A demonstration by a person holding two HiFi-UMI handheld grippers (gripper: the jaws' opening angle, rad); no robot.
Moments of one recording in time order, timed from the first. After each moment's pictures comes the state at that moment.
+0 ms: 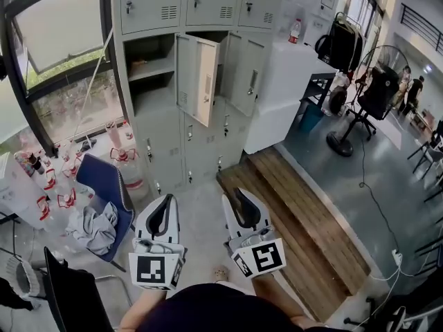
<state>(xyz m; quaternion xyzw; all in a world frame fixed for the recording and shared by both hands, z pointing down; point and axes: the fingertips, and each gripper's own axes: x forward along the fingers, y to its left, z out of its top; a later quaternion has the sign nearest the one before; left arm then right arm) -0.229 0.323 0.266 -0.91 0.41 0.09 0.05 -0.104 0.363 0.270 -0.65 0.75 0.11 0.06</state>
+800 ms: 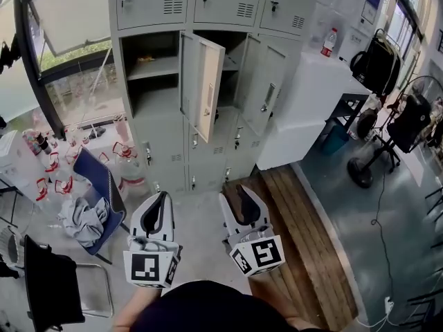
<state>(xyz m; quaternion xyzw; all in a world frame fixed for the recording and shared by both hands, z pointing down) -0.117 0.224 0.275 -0.86 0.51 0.08 0.05 0.028 0.234 0.290 -0.58 0.81 0.06 0.08</state>
